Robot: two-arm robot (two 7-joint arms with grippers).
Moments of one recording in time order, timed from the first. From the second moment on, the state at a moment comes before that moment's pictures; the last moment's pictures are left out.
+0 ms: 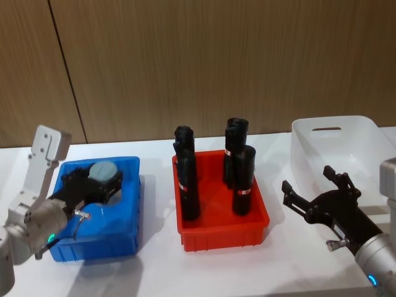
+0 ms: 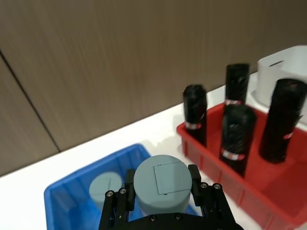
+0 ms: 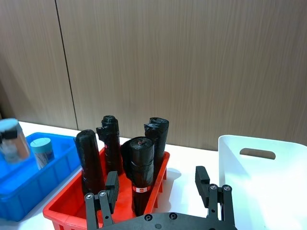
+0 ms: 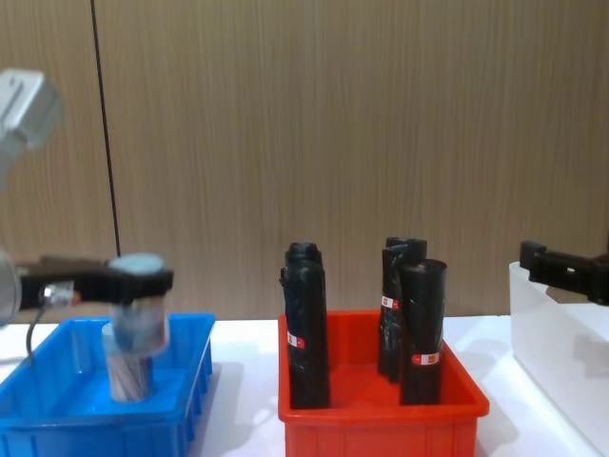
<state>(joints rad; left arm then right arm) -0.40 0.43 0.29 -1.35 -0.37 0.21 -0.27 -0.01 0.34 -0.23 -1.77 0.29 0.03 0.07</state>
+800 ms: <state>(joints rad) -0.44 0.44 0.28 -1.54 -0.44 0.29 -0.49 -0.01 0.34 -0.23 -1.77 0.29 0.03 0.07</state>
